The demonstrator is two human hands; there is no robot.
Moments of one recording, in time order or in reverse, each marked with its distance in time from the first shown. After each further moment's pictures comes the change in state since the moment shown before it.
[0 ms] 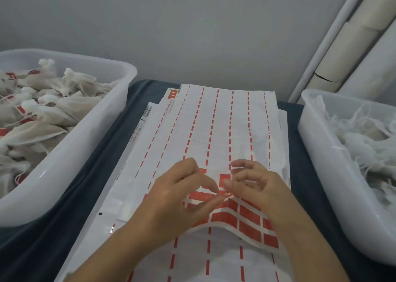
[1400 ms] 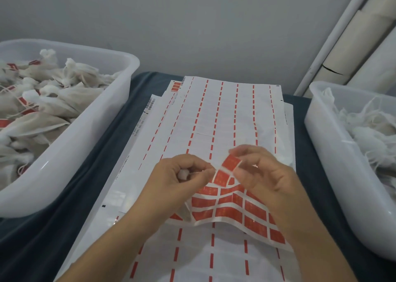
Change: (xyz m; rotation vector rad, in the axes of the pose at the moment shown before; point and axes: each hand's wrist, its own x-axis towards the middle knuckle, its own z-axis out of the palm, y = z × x) left_hand 0.006 -0.002 -0.004 -0.577 -0.031 -0.737; right_hand -0.014 -0.007 0.005 0.161 -0.003 -0.231
